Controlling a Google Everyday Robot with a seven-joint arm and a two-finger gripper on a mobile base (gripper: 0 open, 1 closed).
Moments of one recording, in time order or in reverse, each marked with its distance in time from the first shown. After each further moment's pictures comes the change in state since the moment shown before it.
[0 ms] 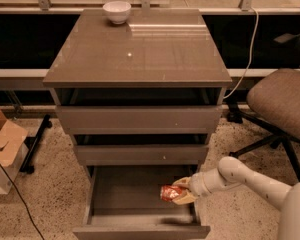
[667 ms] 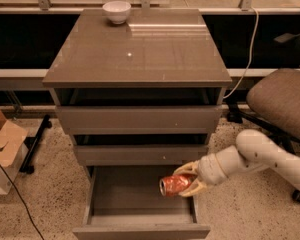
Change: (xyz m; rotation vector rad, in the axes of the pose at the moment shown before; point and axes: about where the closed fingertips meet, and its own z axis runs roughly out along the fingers) arm -0.153 0.073 -0.126 -0.102 -0.051 -0.325
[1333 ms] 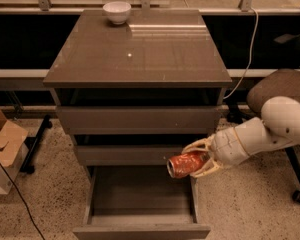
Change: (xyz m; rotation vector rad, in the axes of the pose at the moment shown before) arm -0.102 -0.011 -0.094 0.050 0.072 -0.200
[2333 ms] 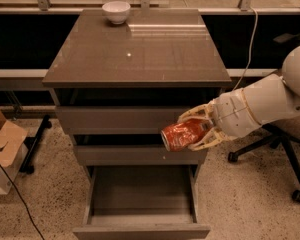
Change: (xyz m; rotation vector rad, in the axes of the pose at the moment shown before) arm -0.120 -0.048 -0.078 0.115 0.184 -0.223
